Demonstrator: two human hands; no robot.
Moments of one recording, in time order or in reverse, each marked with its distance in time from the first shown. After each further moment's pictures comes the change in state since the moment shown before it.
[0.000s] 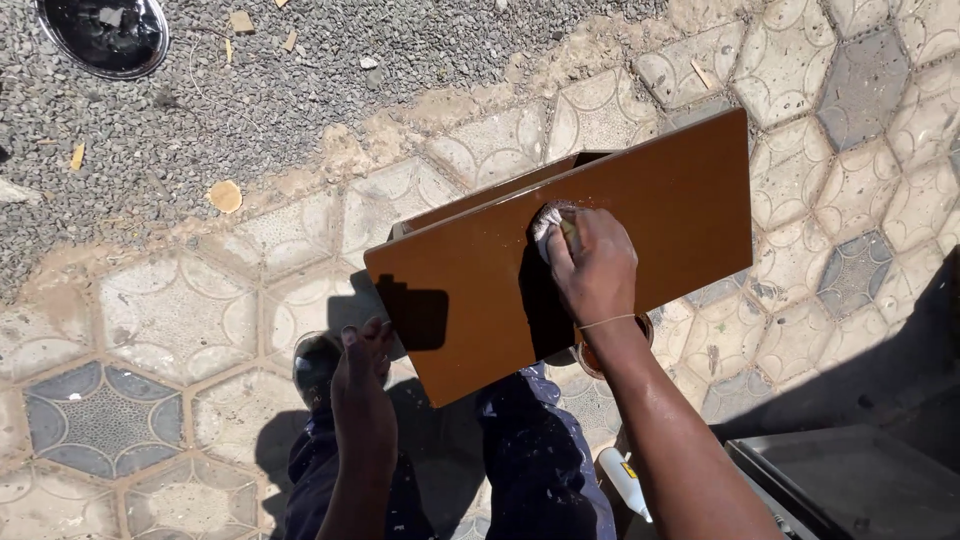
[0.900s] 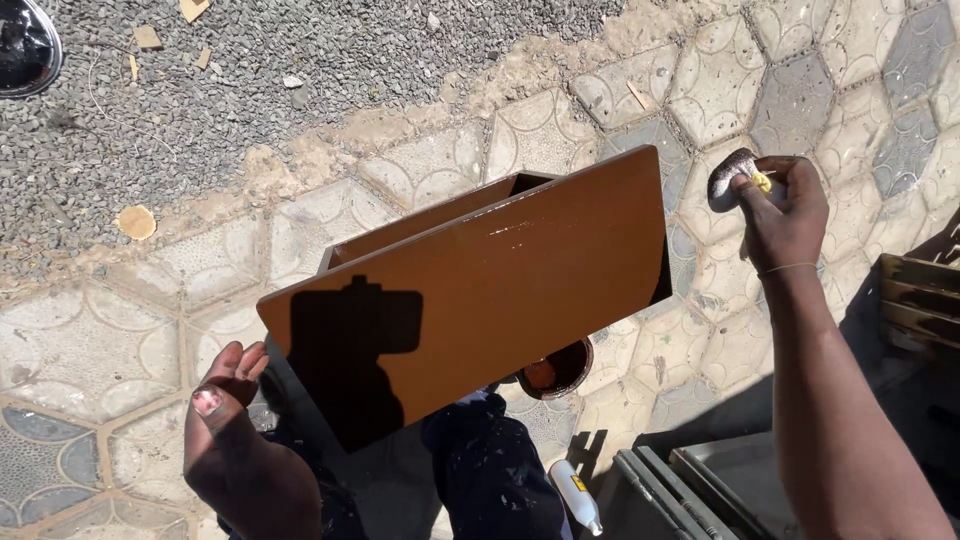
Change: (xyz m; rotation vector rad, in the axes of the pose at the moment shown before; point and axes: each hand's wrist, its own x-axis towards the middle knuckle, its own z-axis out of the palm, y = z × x) left_hand -0.037 0.037 0.062 0.063 0.416 0.674; right_hand 0.085 0.236 -0.162 0.370 0.127 0.441
